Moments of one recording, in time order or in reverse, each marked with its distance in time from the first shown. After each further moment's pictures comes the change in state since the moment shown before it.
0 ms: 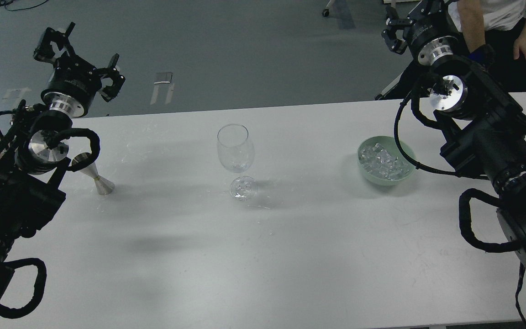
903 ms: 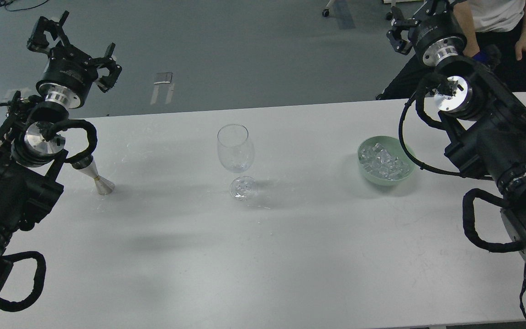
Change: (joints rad) left arm -0.030 0.005 -0.018 0.010 -0.006 -0.015 0.008; right arm -0.006 -0.029 -0.003 -0.005 -0.001 0.007 0.004
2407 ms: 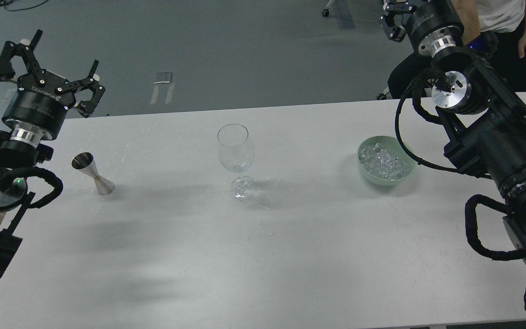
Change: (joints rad) left arm 0.459 0.213 -0.176 -0.617 -0.204 0.030 0.040; right arm -0.049 0.003 -0.022 0.146 -0.003 -0.003 0.003
